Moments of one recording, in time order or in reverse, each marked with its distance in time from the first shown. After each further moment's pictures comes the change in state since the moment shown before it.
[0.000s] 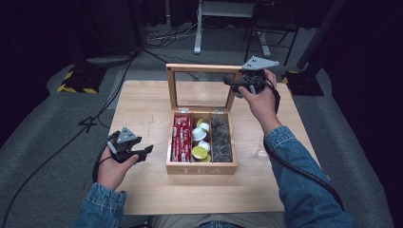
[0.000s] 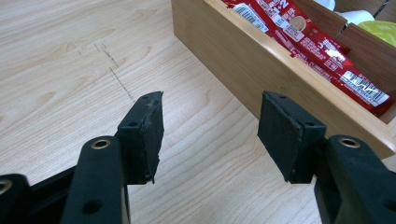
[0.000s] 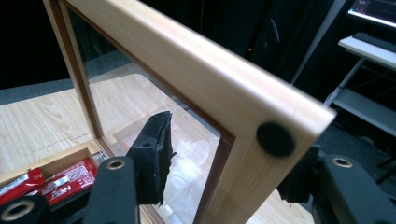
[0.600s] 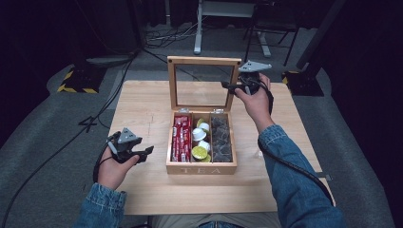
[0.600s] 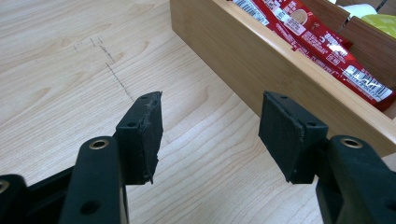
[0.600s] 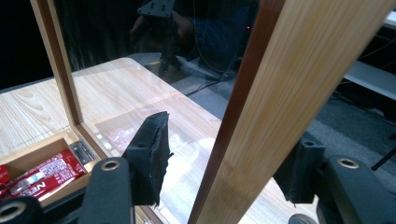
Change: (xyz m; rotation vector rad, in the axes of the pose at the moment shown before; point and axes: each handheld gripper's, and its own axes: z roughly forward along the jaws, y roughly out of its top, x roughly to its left) left arm 0.000 -0.002 0.004 0.008 -0.009 0.001; right arm -0.012 -0.030 0.033 0.058 -0.008 0.078
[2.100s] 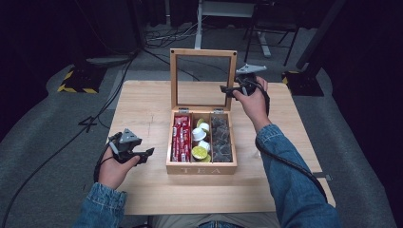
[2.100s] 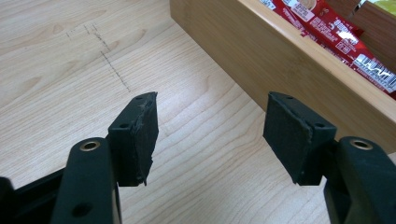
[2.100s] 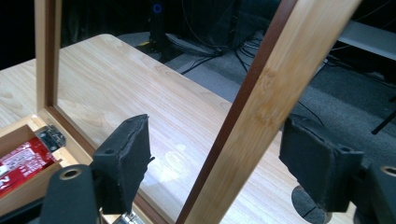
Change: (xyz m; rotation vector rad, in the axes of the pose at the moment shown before) left arm 0.002 -0.003 0.007 0.031 -0.012 -0.015; right arm -0.011 -0.019 0.022 0.093 -0.033 0.079
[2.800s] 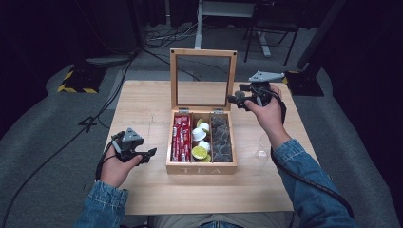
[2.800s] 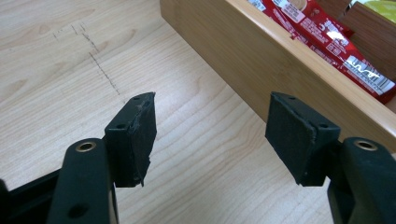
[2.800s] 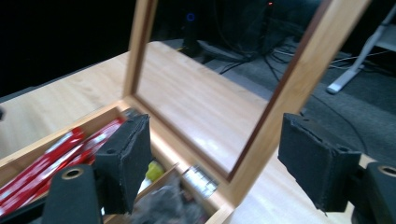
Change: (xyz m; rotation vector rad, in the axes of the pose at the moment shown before) left arm -0.004 0.004 0.003 0.023 -0.020 0.010; right arm 0.024 -0.006 -0.071 -0.026 0.135 0.005
